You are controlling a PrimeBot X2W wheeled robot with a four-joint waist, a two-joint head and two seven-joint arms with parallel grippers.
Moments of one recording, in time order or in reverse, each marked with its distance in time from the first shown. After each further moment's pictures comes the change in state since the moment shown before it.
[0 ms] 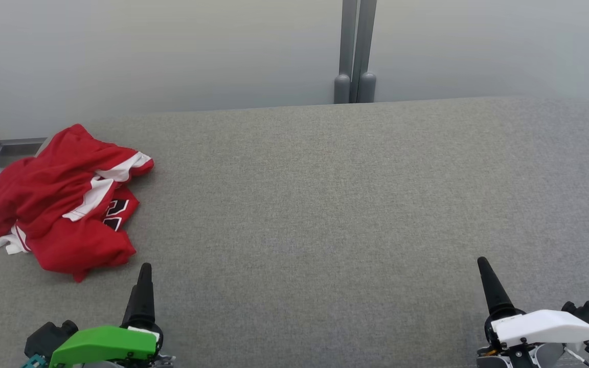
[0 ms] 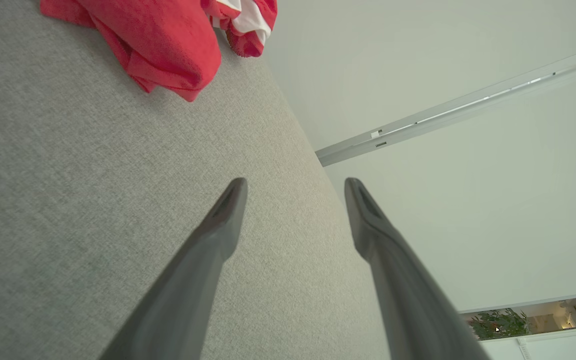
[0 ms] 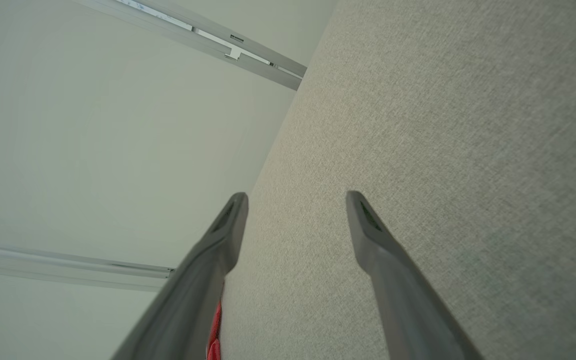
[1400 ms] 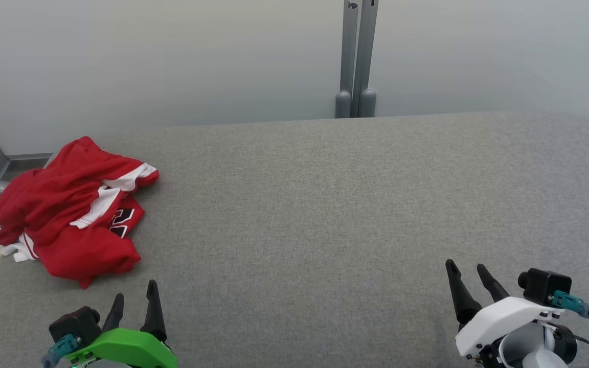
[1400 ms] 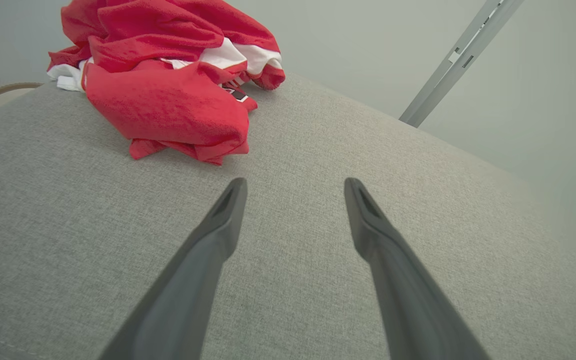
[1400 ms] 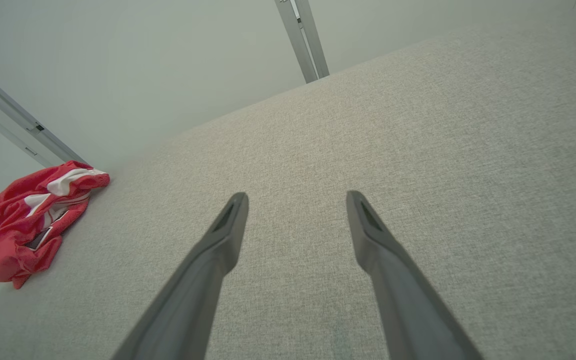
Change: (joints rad) left arm -0.012 0.102 -0.138 0.068 0.555 0.162 -0.072; right arm -0.040 -0.006 0.033 0.024 -0.740 0.000 0.013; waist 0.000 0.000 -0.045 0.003
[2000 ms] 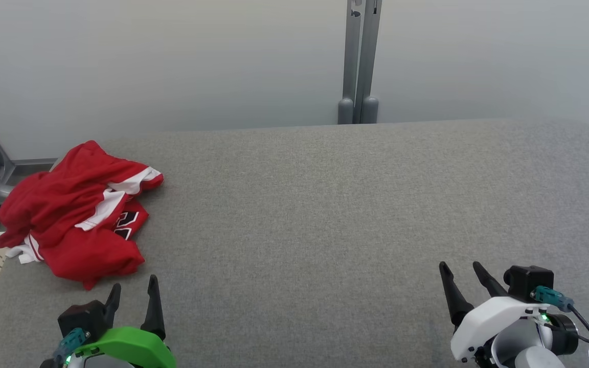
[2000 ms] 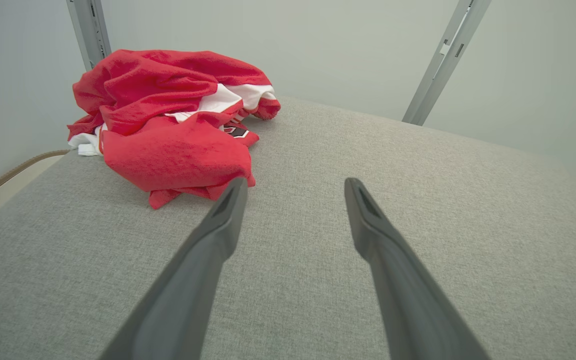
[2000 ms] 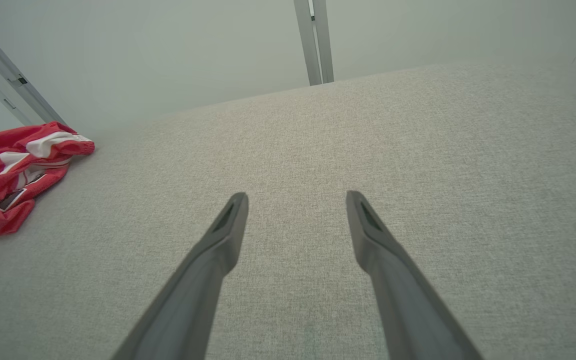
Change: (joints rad) left arm -0.016 0.041 -0.043 -0.003 0.128 0.009 -0.029; right arm -0.007 -0.002 0.014 -0.002 -0.178 0.000 0.020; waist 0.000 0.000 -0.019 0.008
